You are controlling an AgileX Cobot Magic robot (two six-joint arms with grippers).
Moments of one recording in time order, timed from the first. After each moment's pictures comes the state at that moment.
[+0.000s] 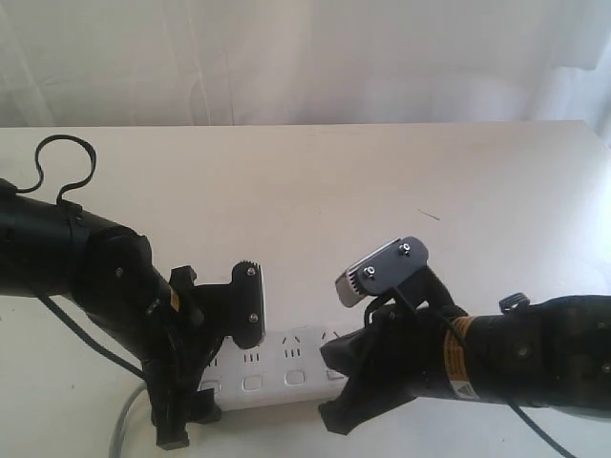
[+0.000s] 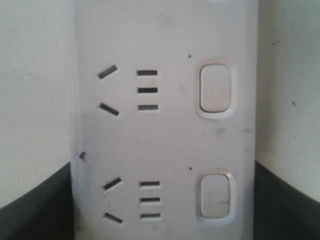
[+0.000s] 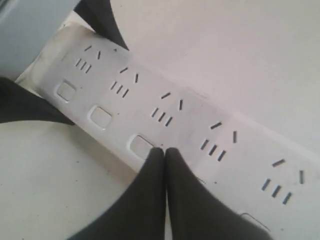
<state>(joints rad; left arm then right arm) -0.59 1.71 -0.83 -0.16 0.46 0.94 0.62 1.53 -0.47 -0.85 -0.39 0.80</state>
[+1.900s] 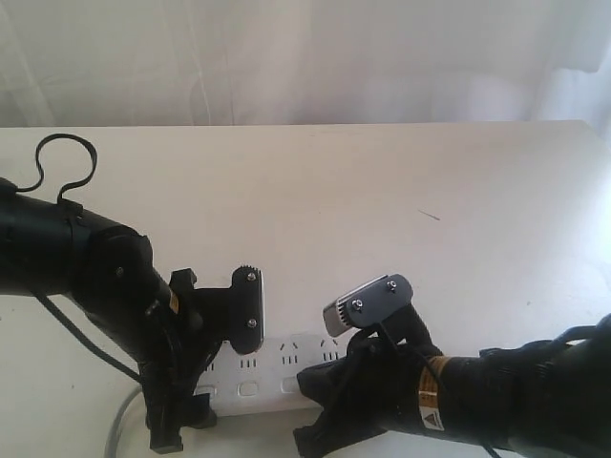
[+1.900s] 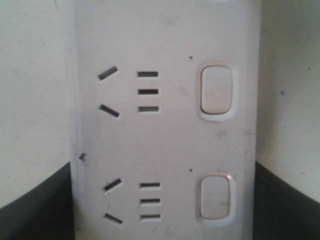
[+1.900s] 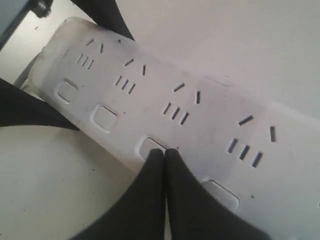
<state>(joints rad) -0.59 1.71 -0.83 -0.15 0.49 0.95 0.69 1.73 -0.41 -0.51 -0.60 0.57</state>
